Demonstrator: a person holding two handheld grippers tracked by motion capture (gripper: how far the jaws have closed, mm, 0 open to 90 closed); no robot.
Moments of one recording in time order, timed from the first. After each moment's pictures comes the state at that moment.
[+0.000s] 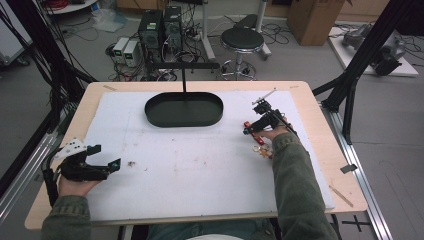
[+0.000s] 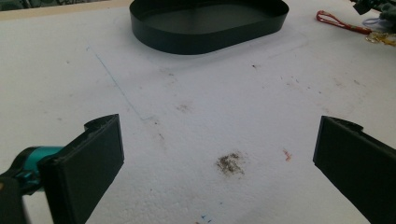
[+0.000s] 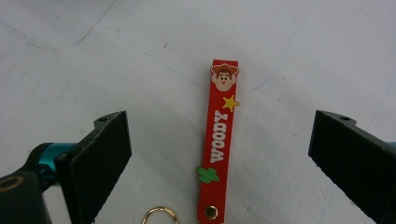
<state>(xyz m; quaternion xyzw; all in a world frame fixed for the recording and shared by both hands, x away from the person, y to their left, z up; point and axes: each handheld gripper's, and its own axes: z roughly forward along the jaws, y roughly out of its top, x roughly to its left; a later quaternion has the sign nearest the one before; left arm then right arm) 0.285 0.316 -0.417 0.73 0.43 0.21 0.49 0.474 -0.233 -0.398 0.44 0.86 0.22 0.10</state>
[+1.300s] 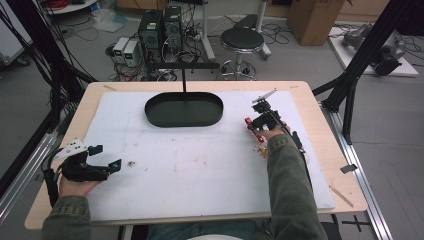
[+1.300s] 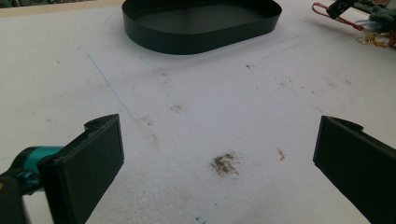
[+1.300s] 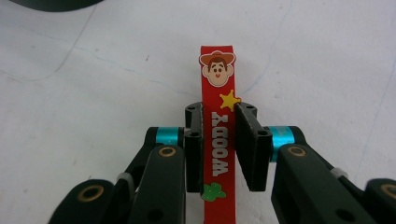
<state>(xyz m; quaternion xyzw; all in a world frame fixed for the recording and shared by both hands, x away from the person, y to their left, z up) 0.286 0.316 -0.420 0.73 0.42 0.20 0.50 0.479 -0.231 -0.403 0.51 0.82 0.22 0.09</state>
